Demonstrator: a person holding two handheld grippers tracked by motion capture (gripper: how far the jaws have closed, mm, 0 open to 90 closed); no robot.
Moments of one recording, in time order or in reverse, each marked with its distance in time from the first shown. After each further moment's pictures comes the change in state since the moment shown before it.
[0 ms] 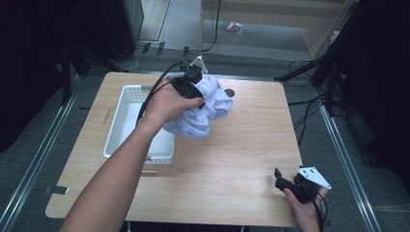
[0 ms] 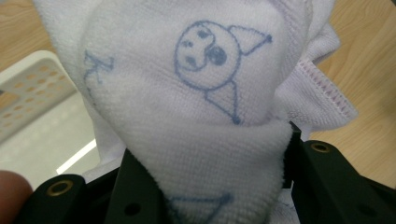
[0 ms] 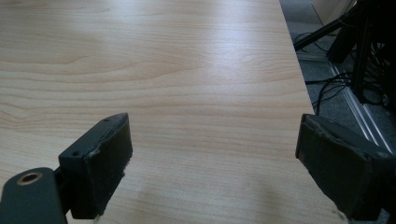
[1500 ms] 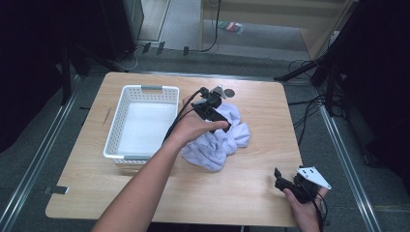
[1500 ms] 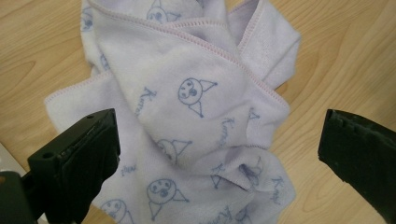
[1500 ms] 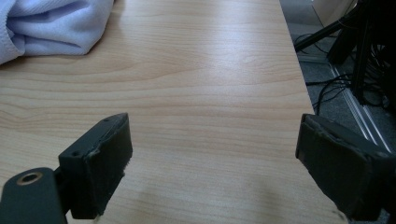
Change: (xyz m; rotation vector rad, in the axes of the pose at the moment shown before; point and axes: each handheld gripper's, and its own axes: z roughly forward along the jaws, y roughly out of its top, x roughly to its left) left arm -0.038 -0.010 0.082 0.008 -0.057 -0.038; right arm 0.000 0.000 0.000 -0.005 0.000 -0.005
